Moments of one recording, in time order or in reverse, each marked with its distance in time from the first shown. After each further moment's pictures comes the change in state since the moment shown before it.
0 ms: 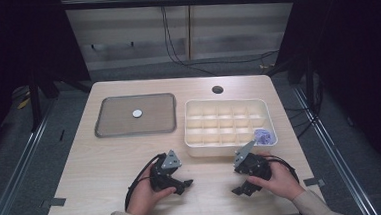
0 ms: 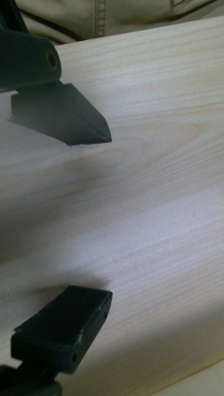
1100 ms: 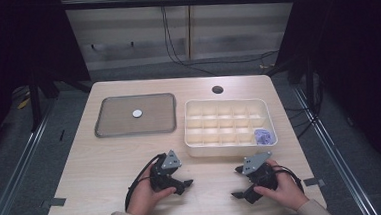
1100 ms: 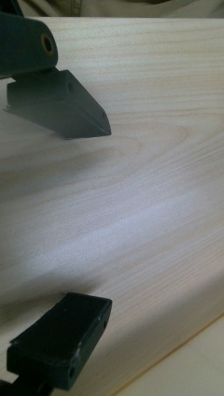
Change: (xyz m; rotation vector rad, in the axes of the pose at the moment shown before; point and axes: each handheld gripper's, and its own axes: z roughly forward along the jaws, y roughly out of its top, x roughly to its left) left arm 0.000 0.000 0.000 0.004 0.005 -0.001; right arm 0.011 -0.033 0.008 -0.249 -0.091 -0.061
